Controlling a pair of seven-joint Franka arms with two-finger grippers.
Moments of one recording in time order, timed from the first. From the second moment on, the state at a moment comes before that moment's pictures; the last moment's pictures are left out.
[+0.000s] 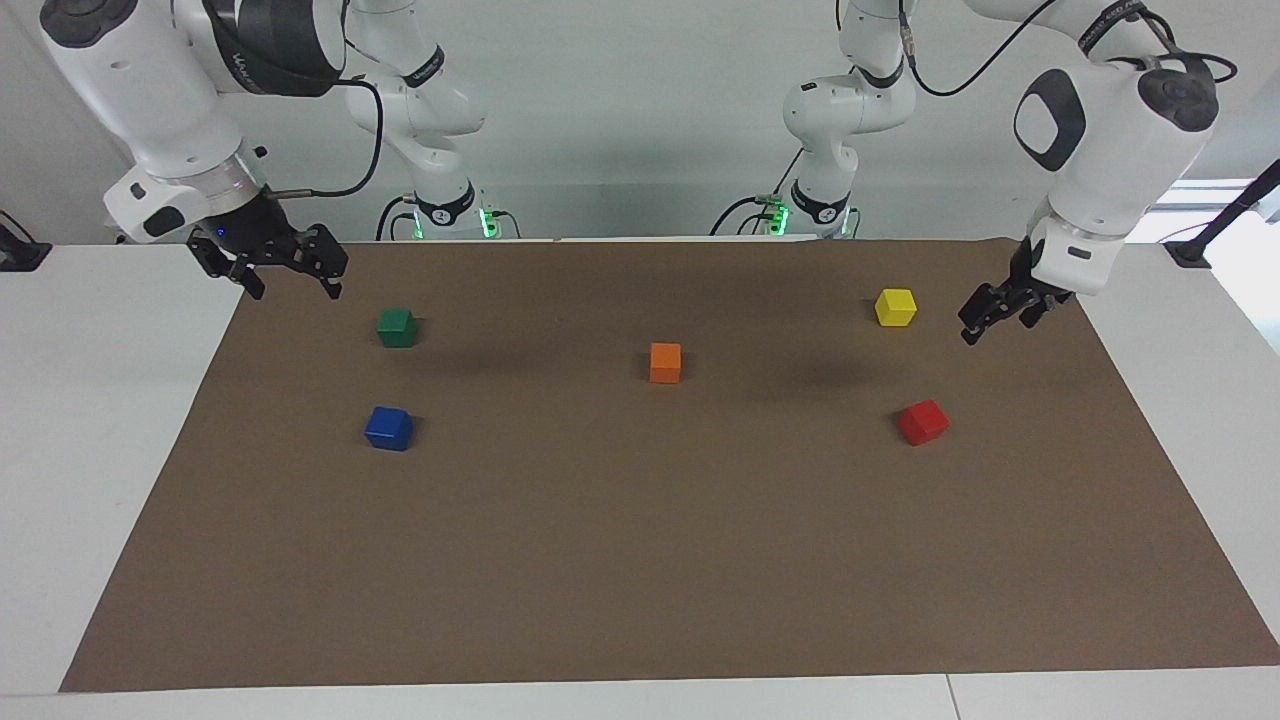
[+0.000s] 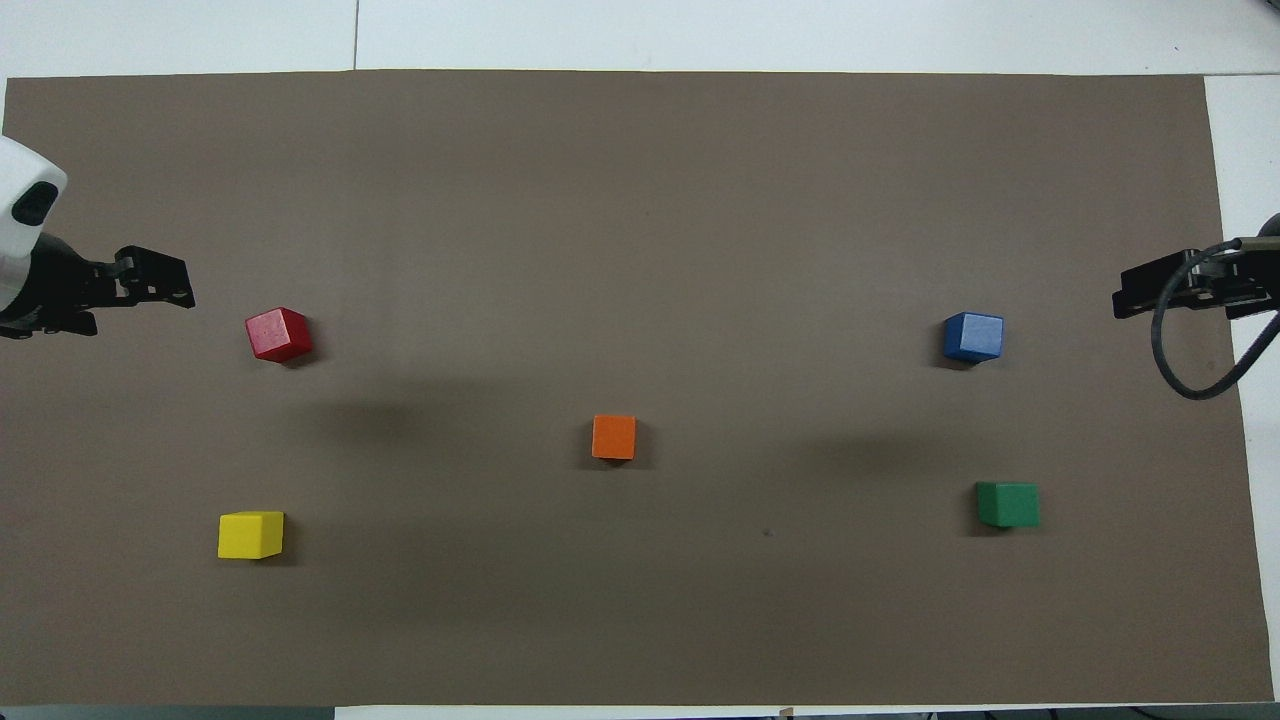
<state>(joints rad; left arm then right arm) 0.10 0.05 -0.10 -1.80 0.01 1.86 -0.21 -0.08 0.01 0.02 -1.62 0.01 1.59 -0.01</state>
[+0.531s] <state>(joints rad) 0.10 0.16 -0.10 -2.03 0.01 2.26 -0.31 -0.08 0.01 0.03 -1.62 0.19 1.62 -0.07</state>
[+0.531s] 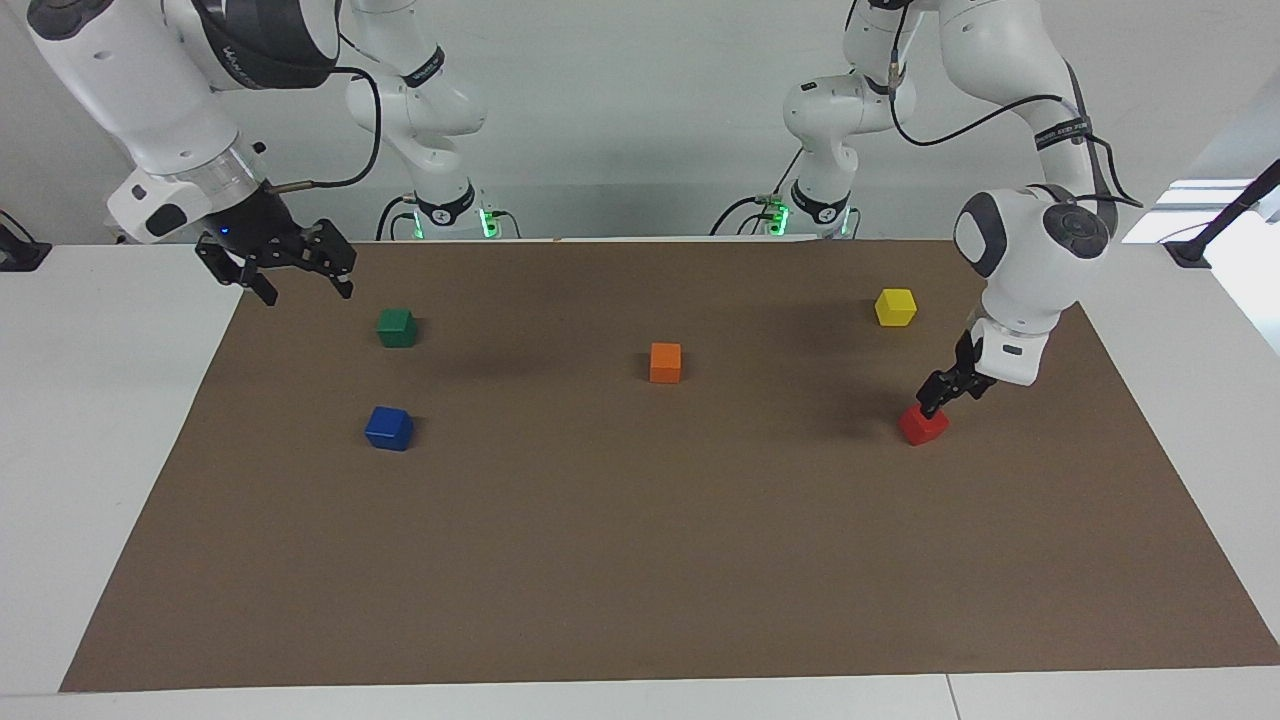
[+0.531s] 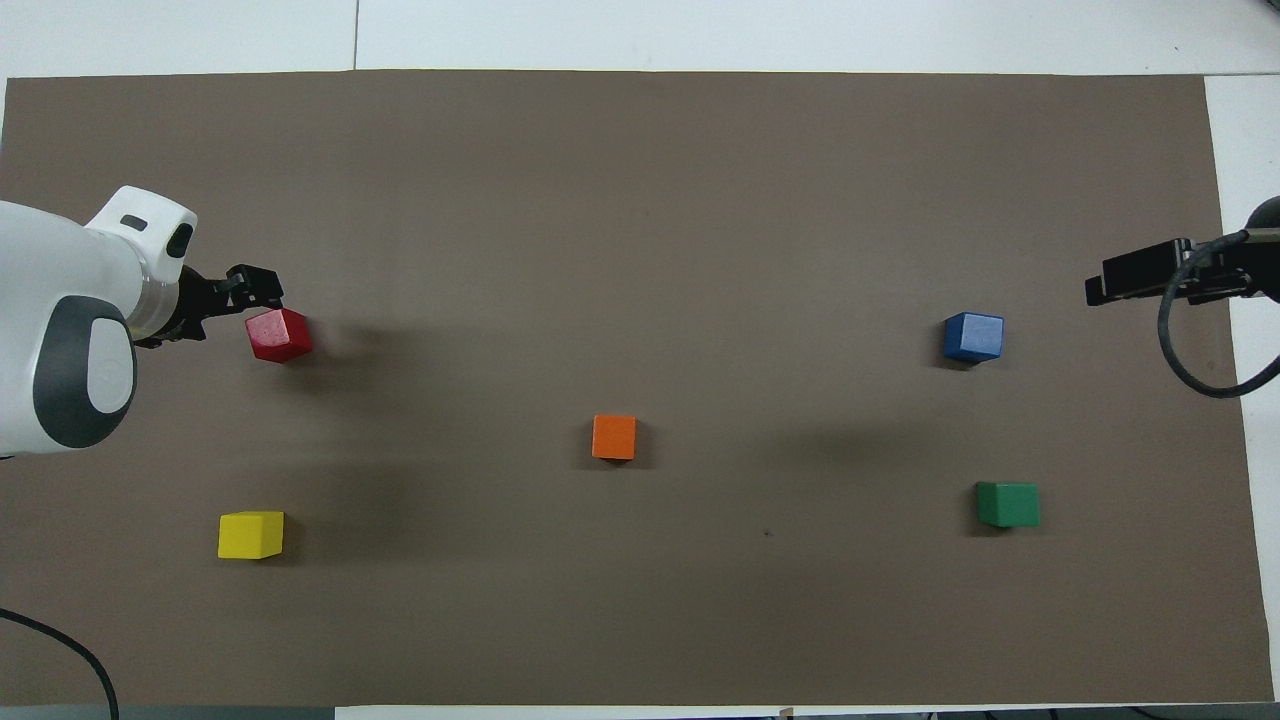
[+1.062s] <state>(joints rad) 0.09 0.24 -0.11 -2.09 0.01 2.41 -0.31 -0.09 0.06 0.03 -1.69 0.85 1.67 -0.19</state>
